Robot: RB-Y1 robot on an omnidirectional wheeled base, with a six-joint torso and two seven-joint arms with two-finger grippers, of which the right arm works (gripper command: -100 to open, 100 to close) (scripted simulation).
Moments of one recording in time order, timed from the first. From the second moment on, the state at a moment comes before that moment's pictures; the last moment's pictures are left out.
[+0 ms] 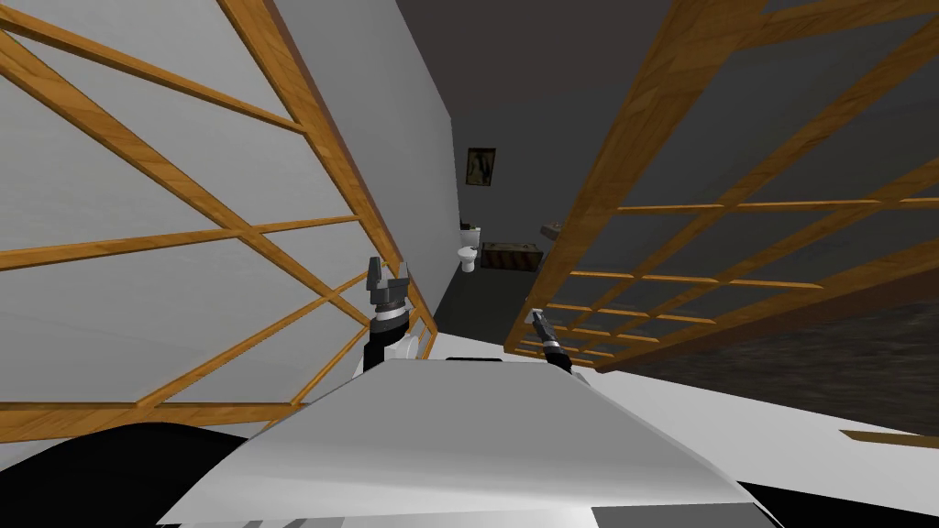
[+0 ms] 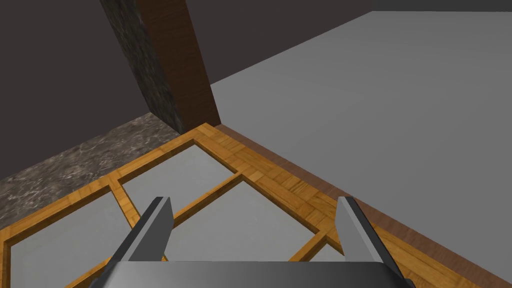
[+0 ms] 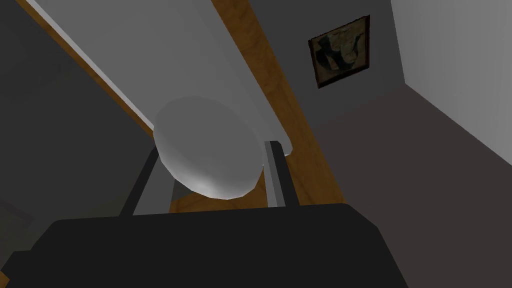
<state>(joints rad) 0.05 -0.19 -0.35 -0.72 0.29 -0.94 0.71</state>
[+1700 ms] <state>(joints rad) 0.04 -0.21 -0.27 -0.71 0.13 -0.93 0.31</state>
